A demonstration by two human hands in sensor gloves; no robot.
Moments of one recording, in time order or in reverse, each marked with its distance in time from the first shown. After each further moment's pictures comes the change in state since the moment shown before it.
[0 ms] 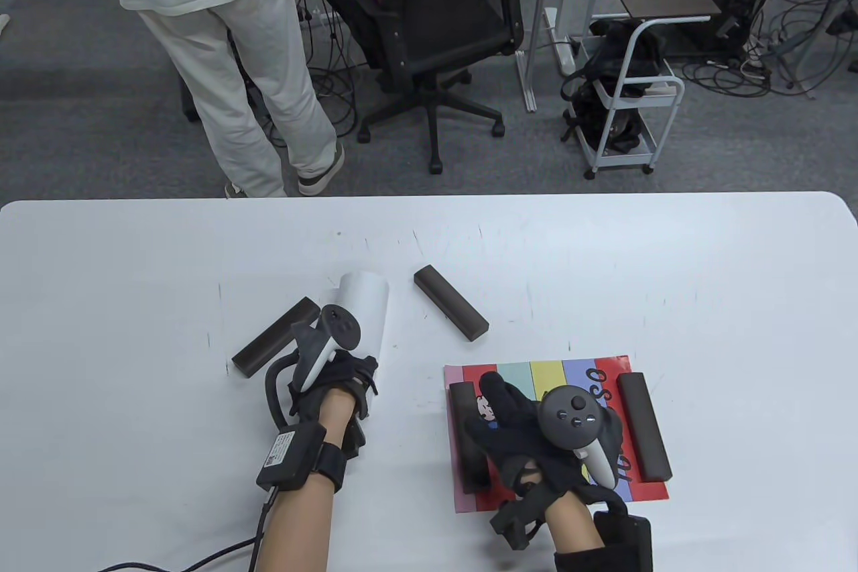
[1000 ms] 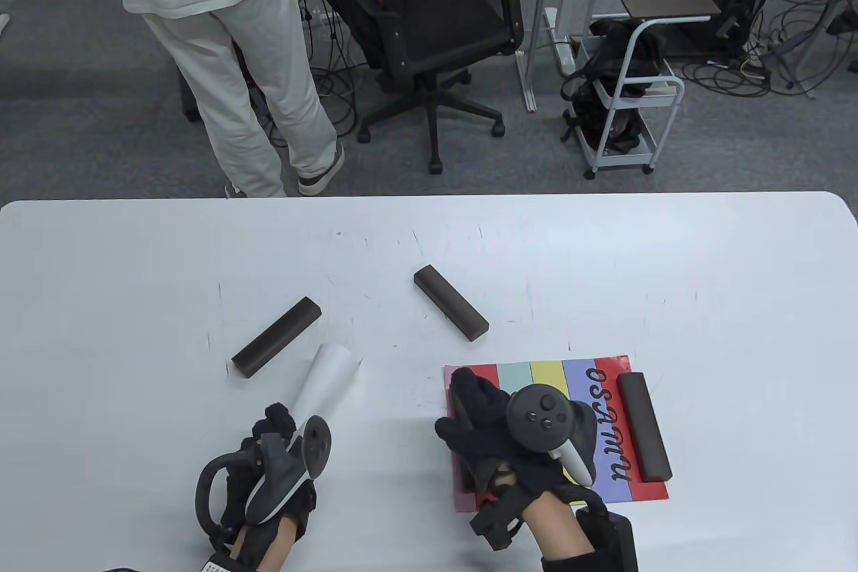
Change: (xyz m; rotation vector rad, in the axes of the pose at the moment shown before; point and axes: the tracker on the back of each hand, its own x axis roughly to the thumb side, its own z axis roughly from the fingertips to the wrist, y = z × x) left_hand -0.062 -0.016 0.128 0.323 -0.089 -0.503; right_hand 0.058 0.017 -0.002 0.020 -0.116 0.146
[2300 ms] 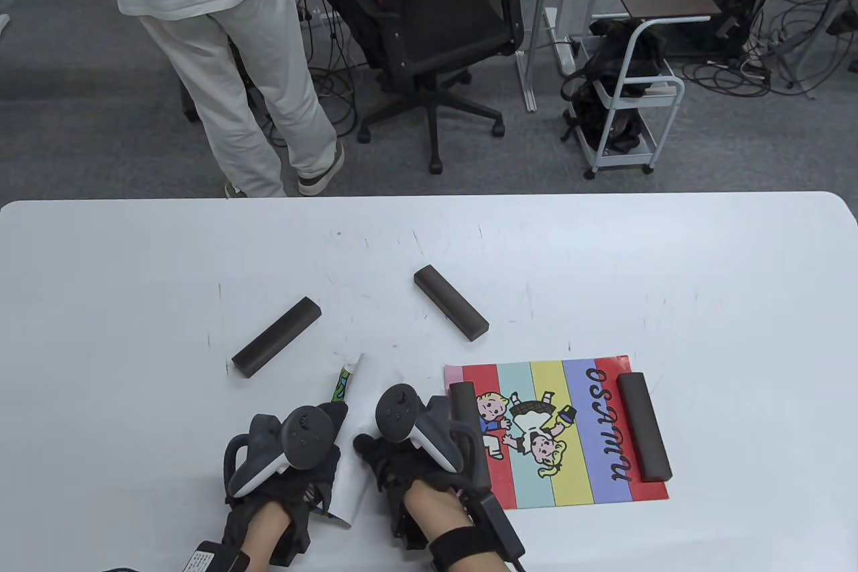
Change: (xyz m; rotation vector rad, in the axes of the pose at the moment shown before) left_hand 0.000 -0.017 -0.027 -0.250 -0.368 0.425; right_hand 0.009 0.129 -0.053 0.168 0.296 0.376
